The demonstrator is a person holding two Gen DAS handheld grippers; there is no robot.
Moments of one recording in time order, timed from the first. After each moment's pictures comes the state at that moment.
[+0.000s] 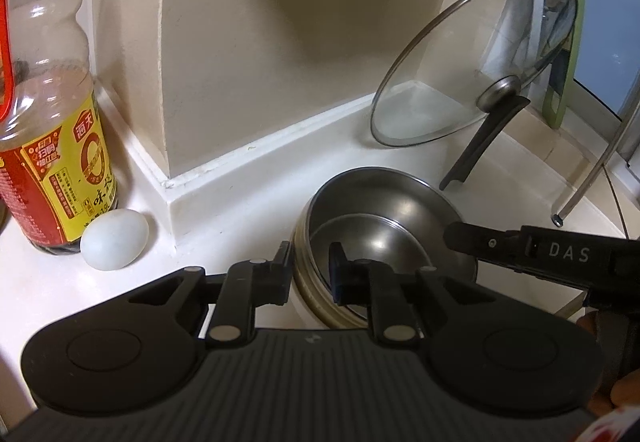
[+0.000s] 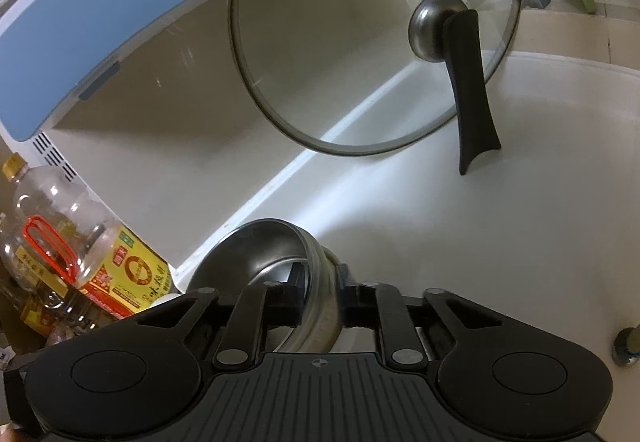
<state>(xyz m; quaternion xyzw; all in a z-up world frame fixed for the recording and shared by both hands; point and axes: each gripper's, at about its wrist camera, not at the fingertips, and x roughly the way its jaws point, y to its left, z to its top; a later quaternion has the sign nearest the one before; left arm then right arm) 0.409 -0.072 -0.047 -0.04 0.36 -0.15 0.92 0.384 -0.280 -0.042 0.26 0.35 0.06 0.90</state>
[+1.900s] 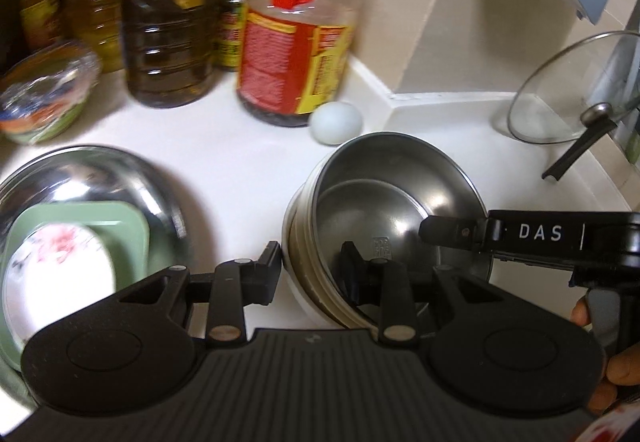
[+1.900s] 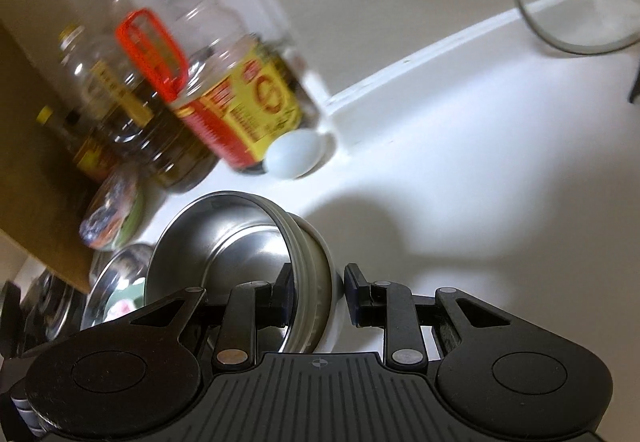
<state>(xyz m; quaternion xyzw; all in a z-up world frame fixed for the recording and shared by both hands) 0.294 0.049 -0.057 -0.12 0.40 0.02 0.91 0.368 -0.137 -0.060 0.16 0.47 0.23 0.84</state>
